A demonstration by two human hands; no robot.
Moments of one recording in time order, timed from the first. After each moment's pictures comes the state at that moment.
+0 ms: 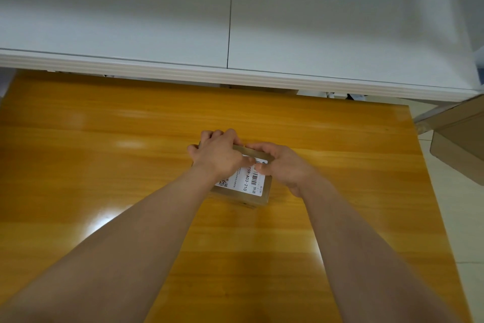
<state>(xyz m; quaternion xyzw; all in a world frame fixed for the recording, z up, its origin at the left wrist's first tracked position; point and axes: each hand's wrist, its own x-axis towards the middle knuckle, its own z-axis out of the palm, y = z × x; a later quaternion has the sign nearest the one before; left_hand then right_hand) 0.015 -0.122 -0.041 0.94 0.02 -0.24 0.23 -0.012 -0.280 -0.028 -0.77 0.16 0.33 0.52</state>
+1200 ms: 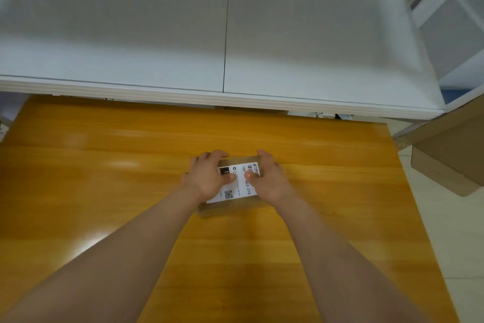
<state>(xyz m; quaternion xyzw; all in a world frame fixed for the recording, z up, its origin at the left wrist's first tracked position) -0.002 -0.095 -0.042 0.91 0.01 -0.24 0.33 -0.028 -0.260 -0.025 -0.86 0.19 0.22 0.42</state>
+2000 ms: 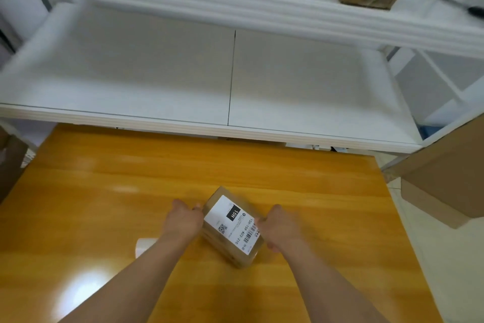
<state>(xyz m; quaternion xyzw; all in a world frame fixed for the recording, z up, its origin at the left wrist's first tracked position) -0.058 -0.058 -0.021 0.83 0.30 -0.24 0.39 -0.072 -0.260 0.000 -0.90 0.23 0.31 0.21</state>
